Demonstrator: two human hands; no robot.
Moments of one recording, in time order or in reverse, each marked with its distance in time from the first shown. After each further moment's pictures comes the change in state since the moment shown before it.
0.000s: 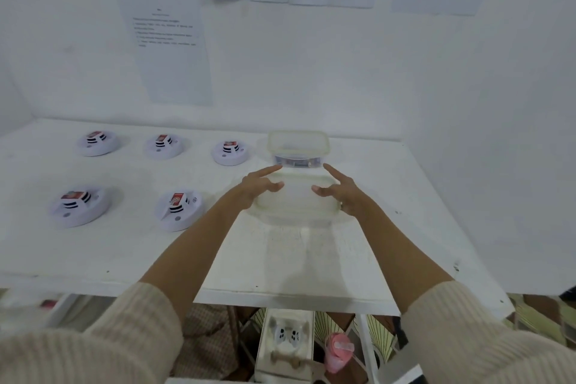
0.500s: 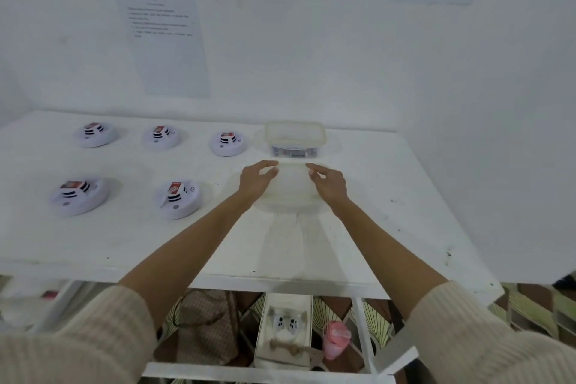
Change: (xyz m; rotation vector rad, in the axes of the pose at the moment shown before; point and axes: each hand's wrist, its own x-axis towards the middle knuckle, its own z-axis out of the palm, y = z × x) left_hand -0.019 -0.012 0.025 0.229 0.294 0.220; right_hand -0.016 0.014 0.031 -0.448 0.264 -0.275
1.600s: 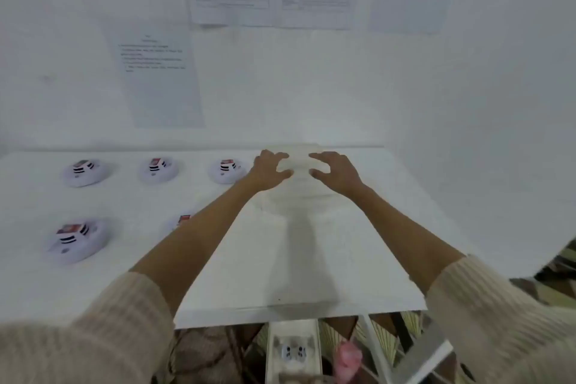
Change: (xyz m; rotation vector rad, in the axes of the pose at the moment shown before) left_hand 0.056 0.037 -0.035 0.459 -0.235 0.357; right_hand 0.032 -0.040 -0.024 -0.440 0.015 -0.239
